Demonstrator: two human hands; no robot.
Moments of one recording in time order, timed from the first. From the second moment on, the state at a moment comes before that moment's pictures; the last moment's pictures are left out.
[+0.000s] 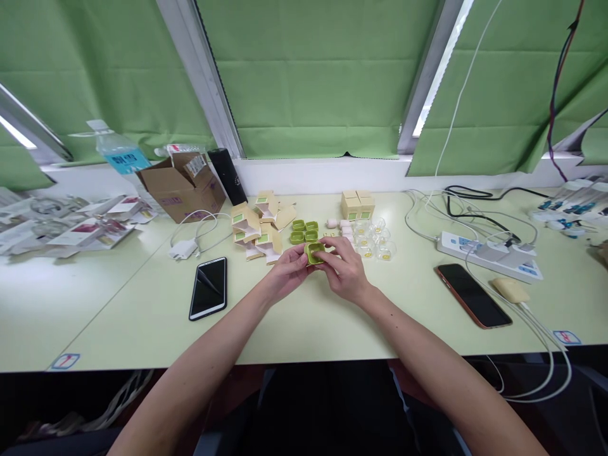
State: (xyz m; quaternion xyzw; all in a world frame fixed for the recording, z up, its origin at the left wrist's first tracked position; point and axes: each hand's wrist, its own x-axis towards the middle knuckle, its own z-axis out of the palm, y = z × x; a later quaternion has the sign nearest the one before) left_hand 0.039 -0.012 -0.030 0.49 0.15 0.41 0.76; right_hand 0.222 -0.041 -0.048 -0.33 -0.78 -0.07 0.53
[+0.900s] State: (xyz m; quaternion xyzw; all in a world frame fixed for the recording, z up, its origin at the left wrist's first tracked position) left_hand 0.040 -0.013 -0.030 0.50 0.16 0.42 0.74; right_hand 0.221 -0.045 -0.045 -0.34 -0.77 -0.09 0.53
